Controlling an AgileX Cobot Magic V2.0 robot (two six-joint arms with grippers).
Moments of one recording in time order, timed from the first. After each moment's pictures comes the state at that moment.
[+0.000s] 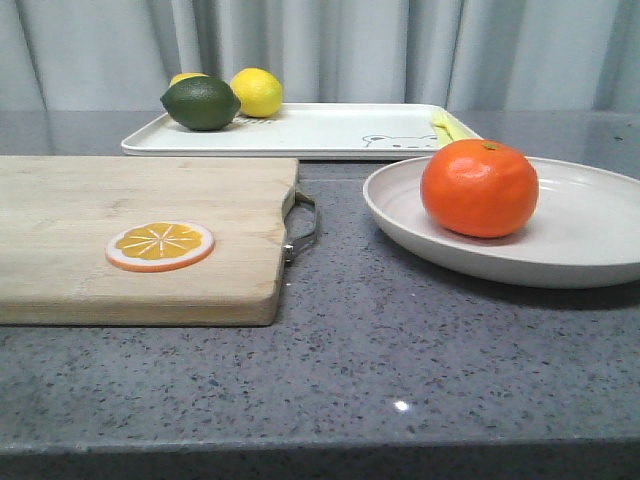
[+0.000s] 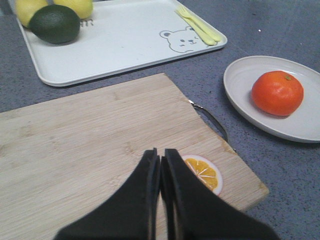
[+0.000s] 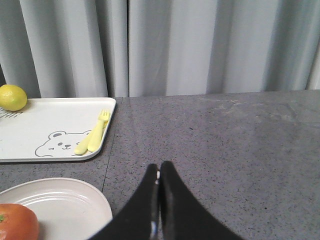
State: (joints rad) left arm -0.46 0.63 -0.61 -0.23 0.45 0.07; right arm -0.01 0.34 -0.45 -0.06 0.25 0.15
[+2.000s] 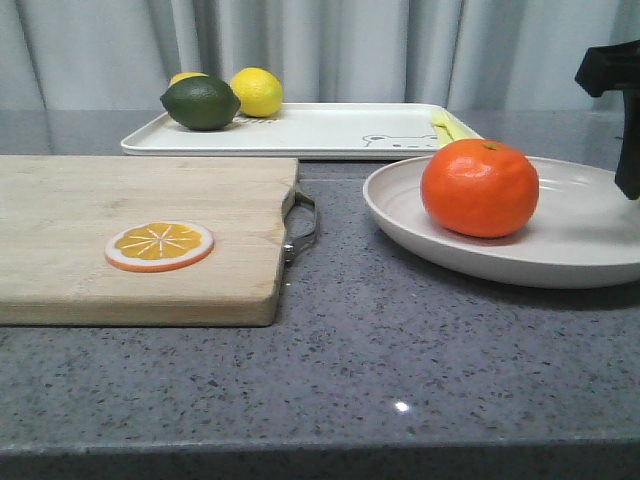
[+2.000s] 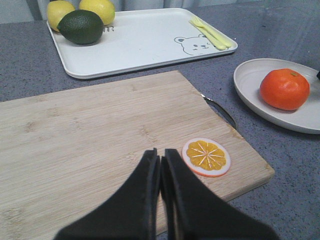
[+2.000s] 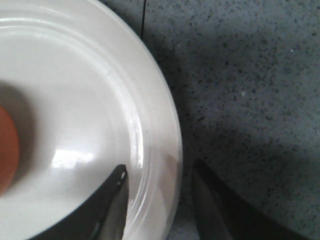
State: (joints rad) left arm -0.40 0.40 -0.51 -0.23 0.52 0.07; right arm 0.20 1.40 -1.02 0.00 0.83 0.15
